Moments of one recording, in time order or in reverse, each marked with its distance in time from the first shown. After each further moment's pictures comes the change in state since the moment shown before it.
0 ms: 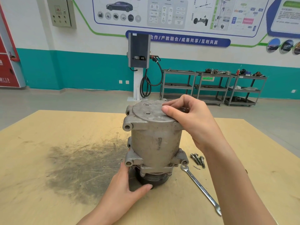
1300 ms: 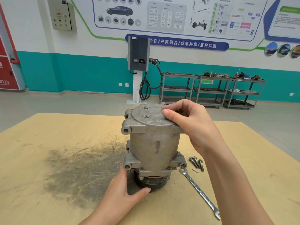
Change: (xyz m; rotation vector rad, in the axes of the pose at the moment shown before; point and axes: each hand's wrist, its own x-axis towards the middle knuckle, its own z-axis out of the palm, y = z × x) left_hand 0.001 0.004 0.000 0.023 0.017 0.059; right_hand -0.001 -0.002 -0.003 0.095 -0.020 0.053
